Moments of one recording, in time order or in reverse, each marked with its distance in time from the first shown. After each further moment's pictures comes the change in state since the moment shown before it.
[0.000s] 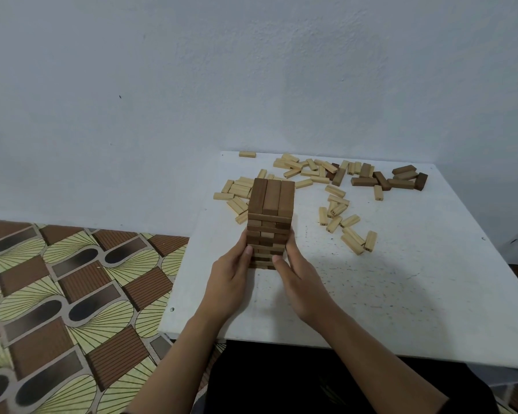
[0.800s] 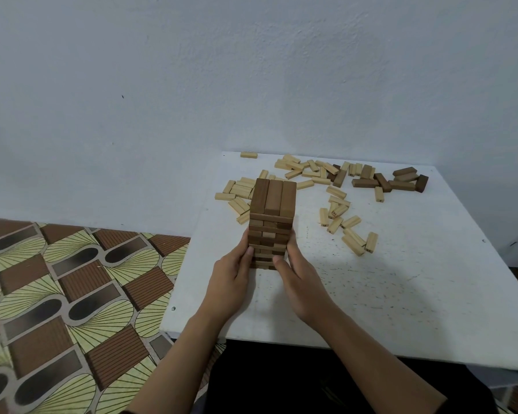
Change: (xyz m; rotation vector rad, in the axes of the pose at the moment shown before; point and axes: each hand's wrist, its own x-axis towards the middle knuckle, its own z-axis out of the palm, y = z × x) left_hand 0.000 -0.003 -0.001 0.060 -0.004 0.027; right_hand 0.001 0.000 0.002 -0.007 0.005 0.008
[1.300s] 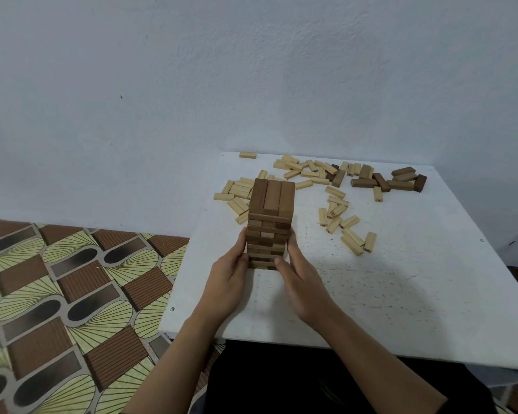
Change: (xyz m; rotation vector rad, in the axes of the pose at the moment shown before) left_hand 0.000 -0.001 -0.005 -0.070 -0.052 0.005; right_hand -0.004 -0.001 -0.004 0.007 0.007 -0.001
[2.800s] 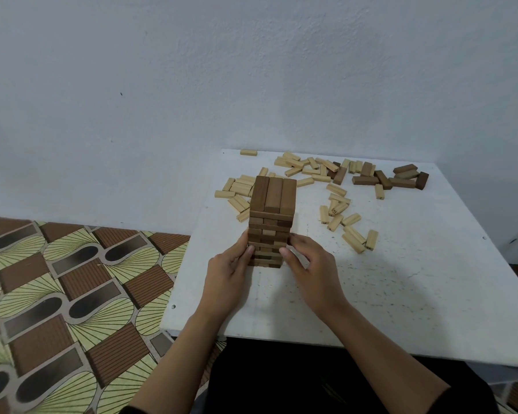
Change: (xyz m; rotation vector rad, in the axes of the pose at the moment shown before) left_hand 0.000 -0.006 0.003 0.115 0.132 0.015; right_hand 0.007 0.008 -0.011 -0.226 0.283 -0.160
